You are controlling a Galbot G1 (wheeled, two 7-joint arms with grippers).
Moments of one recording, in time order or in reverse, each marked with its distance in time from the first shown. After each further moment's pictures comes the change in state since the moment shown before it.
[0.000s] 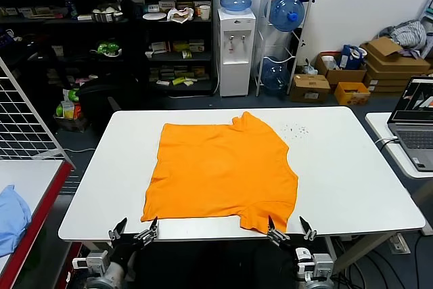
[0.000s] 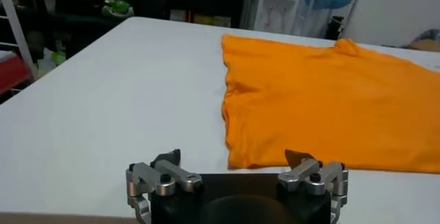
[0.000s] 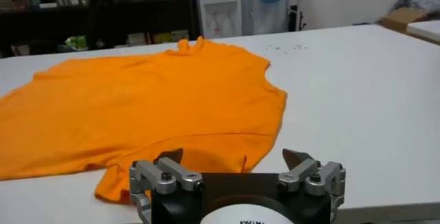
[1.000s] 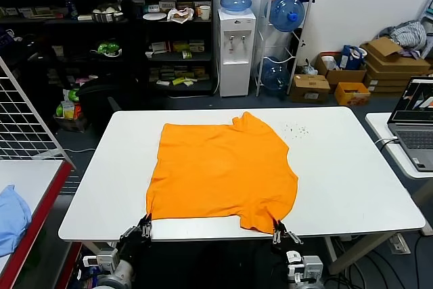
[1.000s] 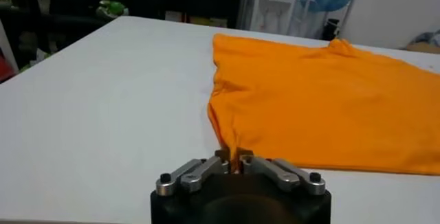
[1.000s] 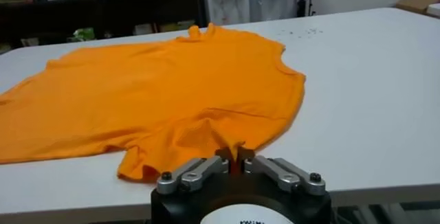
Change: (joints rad) left arm -0.026 -0.021 0.046 0.024 0.024 -0.009 -0.013; right arm -0.020 0.000 -0.028 -0.001 -0.002 0.012 0.004
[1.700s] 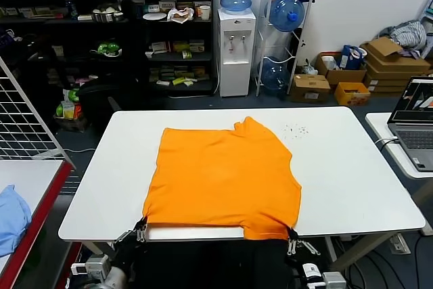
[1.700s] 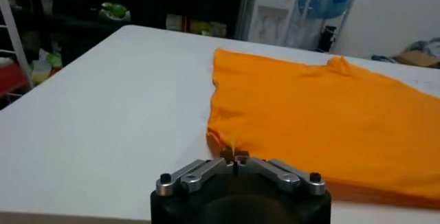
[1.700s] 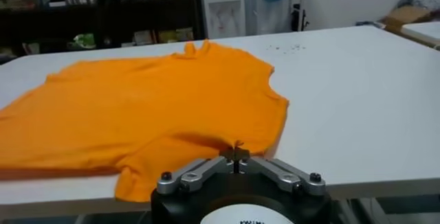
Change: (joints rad) left arm 0.117 0.060 -0.034 -0.170 -0.061 0.002 -0.055; right arm -0.191 -0.114 0.033 0.180 0.090 0.039 0.062
